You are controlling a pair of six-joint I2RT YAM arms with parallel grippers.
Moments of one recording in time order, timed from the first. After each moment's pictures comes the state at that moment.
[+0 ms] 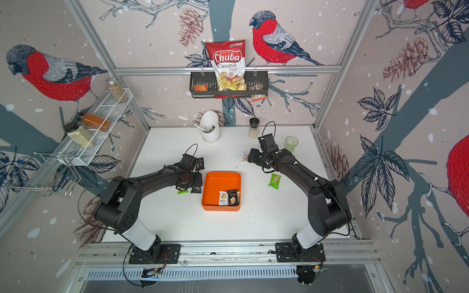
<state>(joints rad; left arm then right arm) -0.39 1.65 0.89 -0.43 -0.01 -0.47 0.46 1.59 1.17 -0.47 -0.11 0.60</state>
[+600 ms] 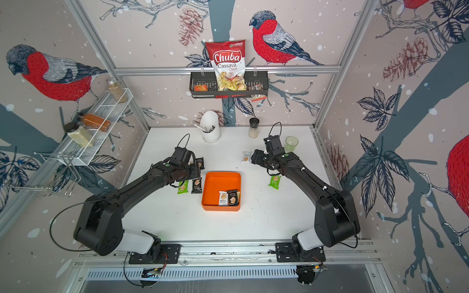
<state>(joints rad) -0.43 1.42 0.98 -0.57 -0.06 -0.57 0.41 1.47 1.09 -0.47 -0.14 0.57</state>
